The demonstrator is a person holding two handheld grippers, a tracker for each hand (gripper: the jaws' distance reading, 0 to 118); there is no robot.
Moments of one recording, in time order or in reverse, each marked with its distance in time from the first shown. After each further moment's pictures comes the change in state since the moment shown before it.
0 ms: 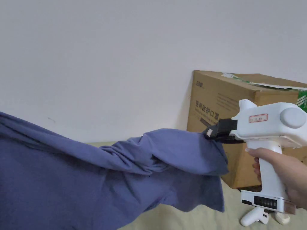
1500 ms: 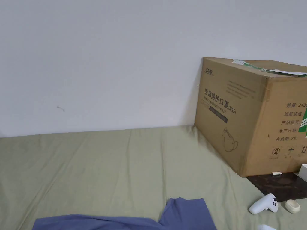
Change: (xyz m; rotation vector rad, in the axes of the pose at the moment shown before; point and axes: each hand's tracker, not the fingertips) left arm -0.051 -0.274 0.025 -0.838 0.065 0.290; right arm 0.115 -0.276 -0.007 -0.423 -0.295 -0.255
